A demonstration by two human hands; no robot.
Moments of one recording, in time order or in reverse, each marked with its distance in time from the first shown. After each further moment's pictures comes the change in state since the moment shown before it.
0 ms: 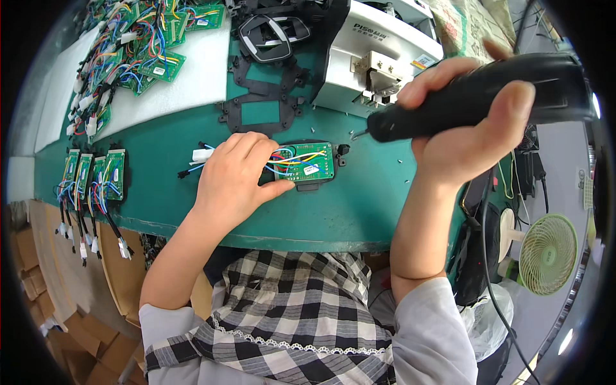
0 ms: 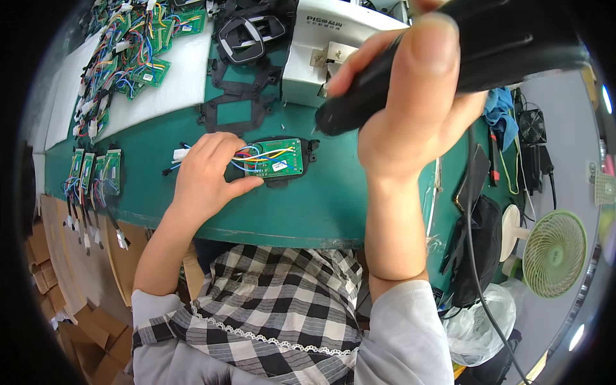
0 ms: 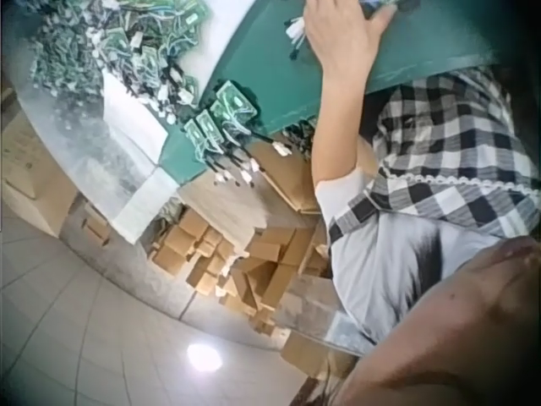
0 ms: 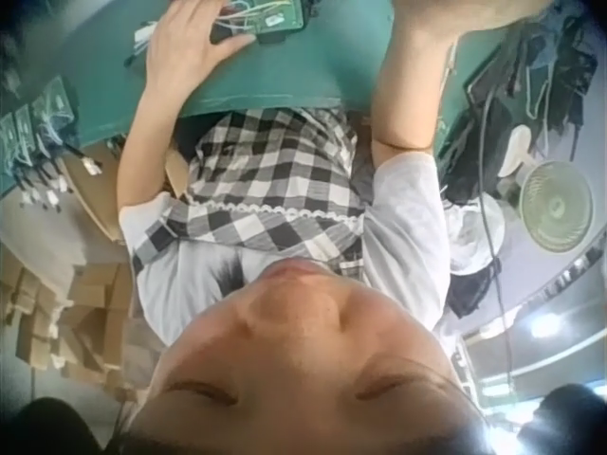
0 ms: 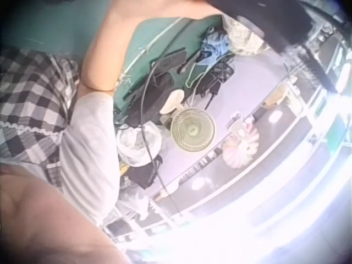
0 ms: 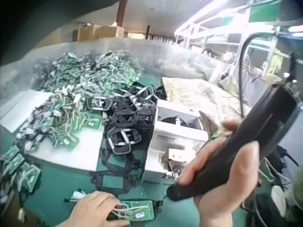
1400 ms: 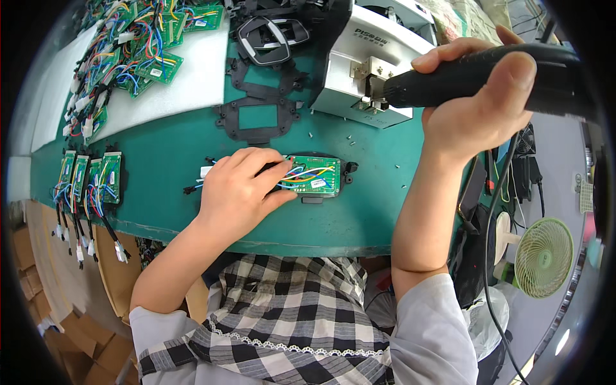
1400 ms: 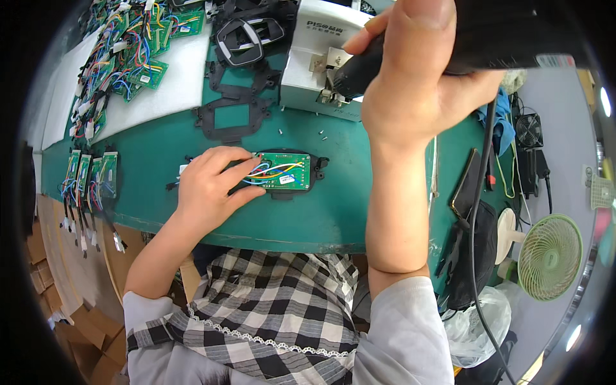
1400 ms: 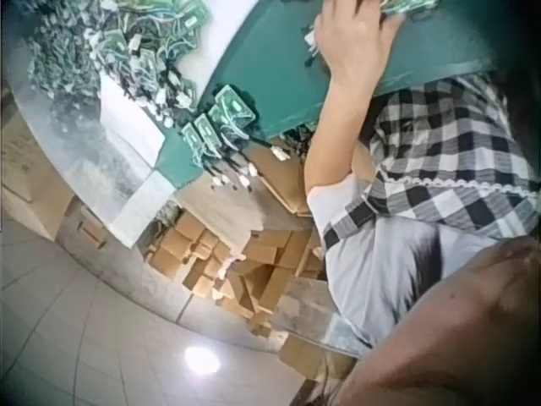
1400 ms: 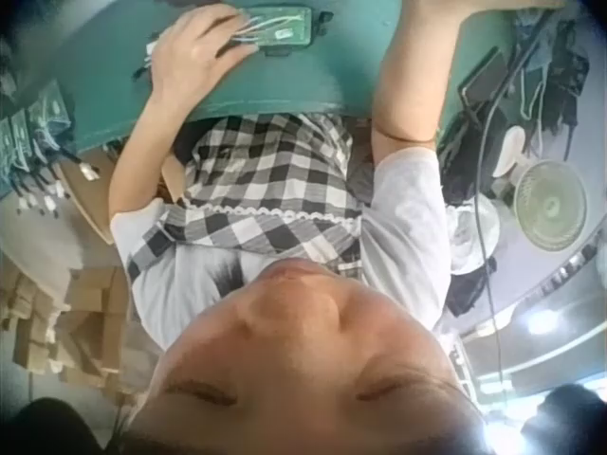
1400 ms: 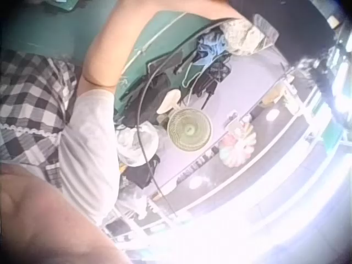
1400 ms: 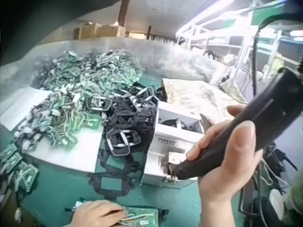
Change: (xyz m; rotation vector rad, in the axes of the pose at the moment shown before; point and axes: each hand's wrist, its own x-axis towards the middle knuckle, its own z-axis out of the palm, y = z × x) left_hand -0.005 0.010 0.001 0.014 0.010 0.059; right_hand 0.031 0.014 0.004 -0.101 0.057 -0.211
